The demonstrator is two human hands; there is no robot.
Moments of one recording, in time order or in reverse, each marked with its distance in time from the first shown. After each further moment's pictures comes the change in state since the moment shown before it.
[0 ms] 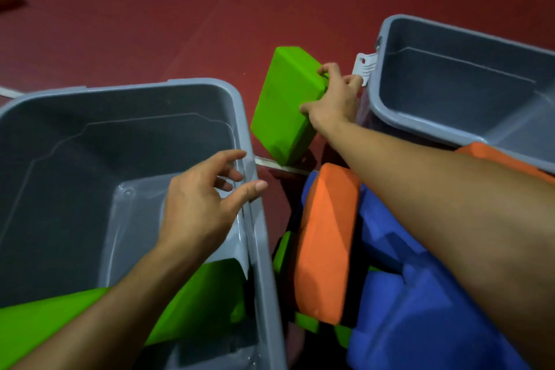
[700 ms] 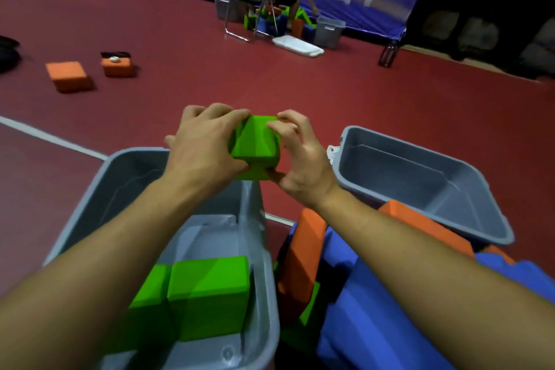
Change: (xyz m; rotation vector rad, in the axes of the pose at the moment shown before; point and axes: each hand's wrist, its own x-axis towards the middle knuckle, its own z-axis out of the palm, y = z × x) left_hand -0.025 0.128 -0.154 0.473 0.210 0.323; right_hand -0.168 -0.114 -0.162 0.178 0.075 -1.060
